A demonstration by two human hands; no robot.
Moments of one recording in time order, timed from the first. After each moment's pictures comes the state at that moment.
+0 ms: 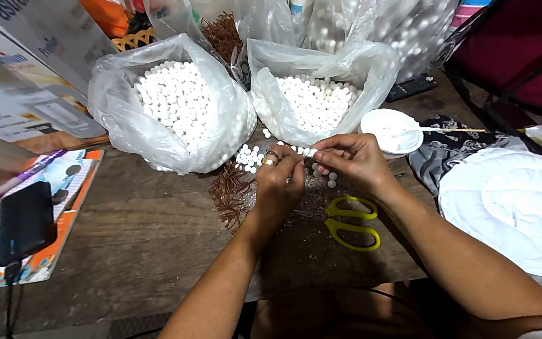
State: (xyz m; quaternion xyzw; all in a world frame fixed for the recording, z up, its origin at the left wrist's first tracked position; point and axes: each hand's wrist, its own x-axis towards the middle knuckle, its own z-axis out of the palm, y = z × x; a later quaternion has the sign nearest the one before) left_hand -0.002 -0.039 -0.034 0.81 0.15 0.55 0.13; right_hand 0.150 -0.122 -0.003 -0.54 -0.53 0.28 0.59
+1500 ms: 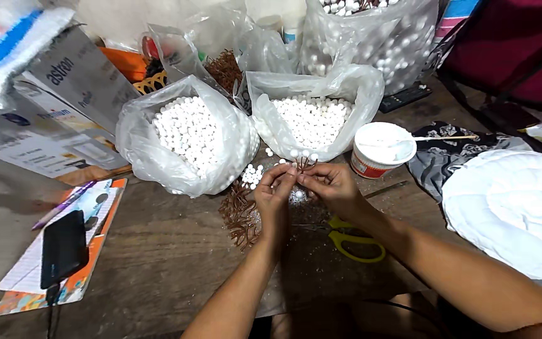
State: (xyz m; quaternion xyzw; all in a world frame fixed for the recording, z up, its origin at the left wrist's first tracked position) left_hand 0.001 -0.056 -0.021 0.52 0.26 0.53 0.62; right_hand 0.115 -0.110 -0.020 -0.52 -0.48 0.28 0.65
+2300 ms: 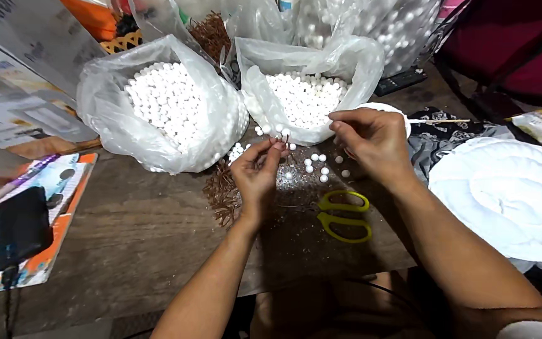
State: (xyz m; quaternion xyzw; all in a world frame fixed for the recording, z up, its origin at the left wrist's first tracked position) left_hand -0.008 -0.045 -0.025 0.63 0.21 0.56 0.50; right_hand 0.167 -0.139 0.016 -0.64 -0.58 0.03 0.50
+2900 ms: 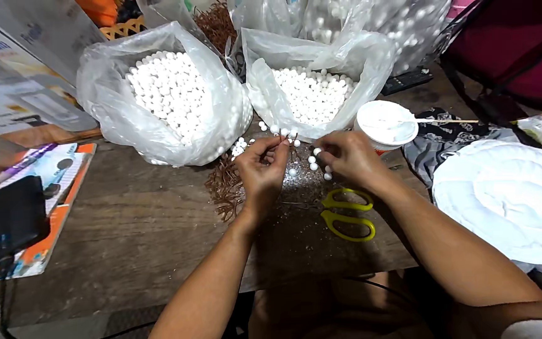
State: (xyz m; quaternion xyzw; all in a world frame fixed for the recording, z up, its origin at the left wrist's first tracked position) left_hand -0.010 -0.037 -0.028 0.69 0.22 0.56 0.40; right_hand 0.167 -0.121 -0.011 -0.69 -0.65 0.05 0.31
